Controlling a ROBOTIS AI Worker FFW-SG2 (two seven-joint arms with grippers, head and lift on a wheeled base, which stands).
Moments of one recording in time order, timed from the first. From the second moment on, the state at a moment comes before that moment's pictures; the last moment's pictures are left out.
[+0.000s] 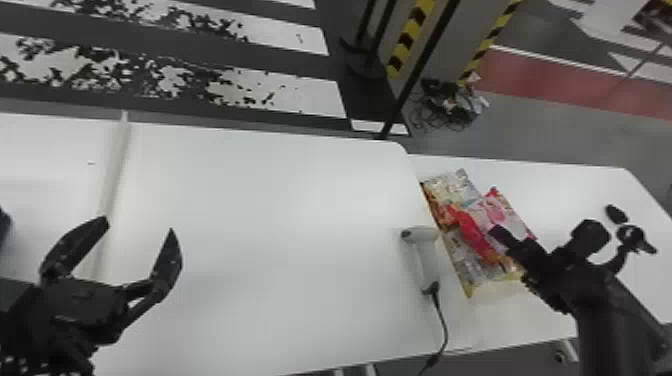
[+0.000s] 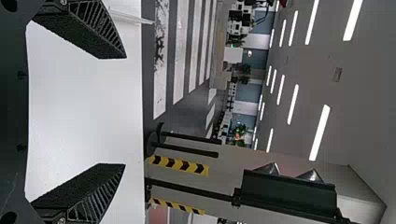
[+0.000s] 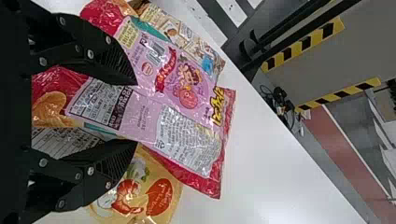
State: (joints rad) left arm 0.48 0.08 -0.18 -1.80 0.10 -0.16 -0.15; right arm -0.14 -0.43 -0.70 -1.03 -0.50 0.61 0.16
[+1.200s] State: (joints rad) left arm 0.48 0.07 -0.19 -1.80 0.10 -0.16 -0.15; right arm 0.28 -0.19 -0.44 -1.86 -0.49 0.66 0.20
